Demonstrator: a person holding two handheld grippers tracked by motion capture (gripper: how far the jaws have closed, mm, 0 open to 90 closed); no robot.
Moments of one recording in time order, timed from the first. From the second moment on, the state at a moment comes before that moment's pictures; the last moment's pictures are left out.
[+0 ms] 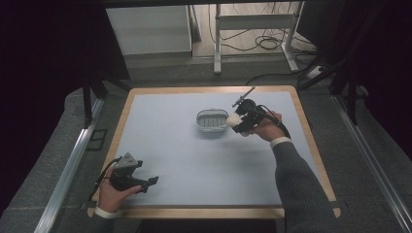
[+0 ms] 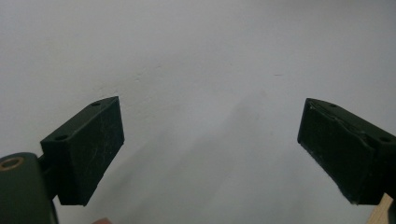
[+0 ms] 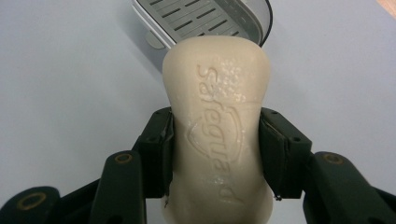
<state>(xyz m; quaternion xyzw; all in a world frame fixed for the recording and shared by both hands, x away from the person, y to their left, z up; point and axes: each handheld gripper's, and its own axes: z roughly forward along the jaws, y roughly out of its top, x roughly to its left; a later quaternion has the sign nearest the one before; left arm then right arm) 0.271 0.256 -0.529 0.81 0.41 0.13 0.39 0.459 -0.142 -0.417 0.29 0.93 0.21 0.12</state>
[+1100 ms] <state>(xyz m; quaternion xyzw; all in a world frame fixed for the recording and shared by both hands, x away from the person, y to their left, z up) 0.271 0.255 -0.529 0.81 0.41 0.13 0.39 0.493 -0.118 -0.418 0.26 0.93 0.22 0.11</state>
